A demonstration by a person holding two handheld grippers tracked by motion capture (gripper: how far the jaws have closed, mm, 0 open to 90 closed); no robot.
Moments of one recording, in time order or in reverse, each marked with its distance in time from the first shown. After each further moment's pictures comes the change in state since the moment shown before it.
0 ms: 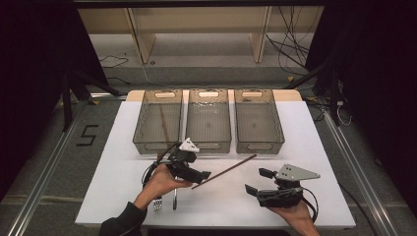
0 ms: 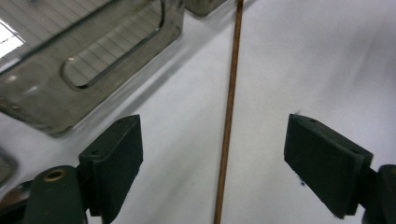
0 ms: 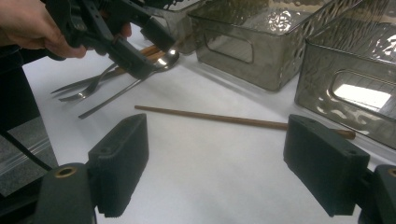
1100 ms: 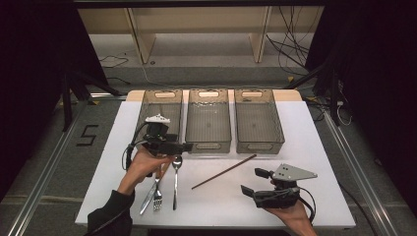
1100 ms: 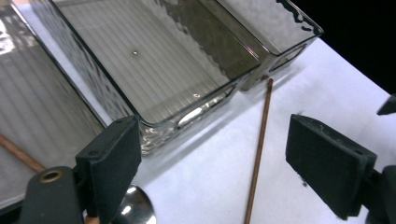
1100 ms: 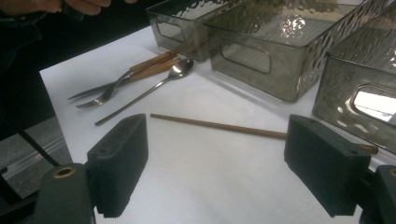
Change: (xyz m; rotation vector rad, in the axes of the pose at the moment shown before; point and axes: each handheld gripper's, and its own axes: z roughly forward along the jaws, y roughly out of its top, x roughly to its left) left arm 0.059 0.013 -0.059 -0.198 -0.001 -0.249; right arm 0.010 0.008 0.002 -0.013 0.032 -0.004
